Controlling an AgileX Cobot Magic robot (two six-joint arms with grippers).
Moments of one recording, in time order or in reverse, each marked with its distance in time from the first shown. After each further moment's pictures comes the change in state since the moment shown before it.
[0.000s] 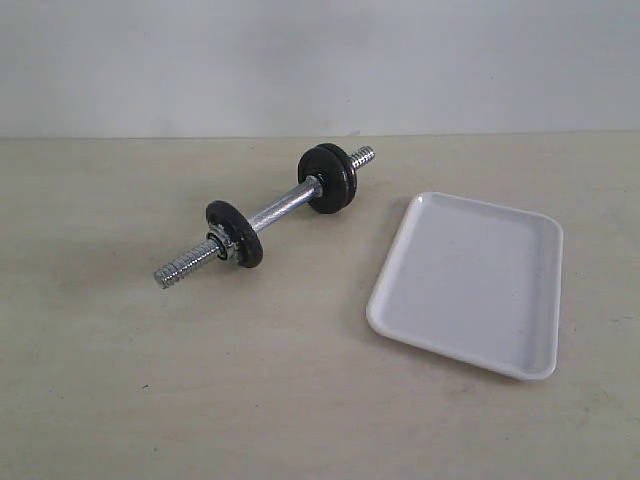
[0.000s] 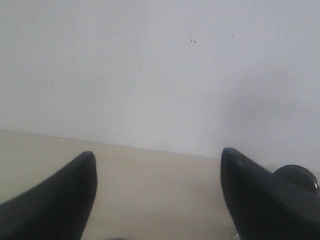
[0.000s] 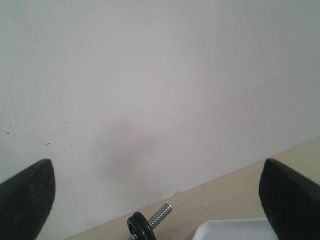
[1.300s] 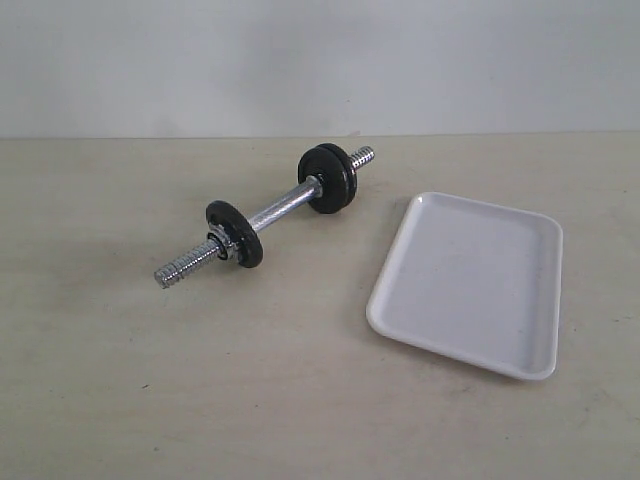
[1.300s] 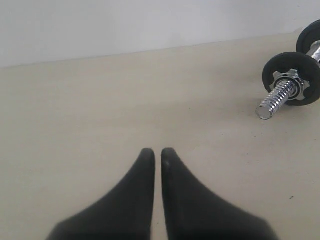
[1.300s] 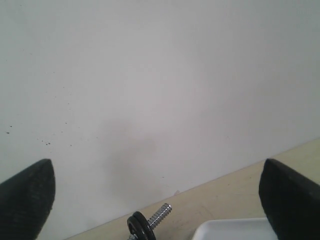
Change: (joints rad) left arm 0.000 0.000 0.000 0.285 0.347 -0.005; right arm 0.000 0.000 0.000 0.000 0.000 0.000
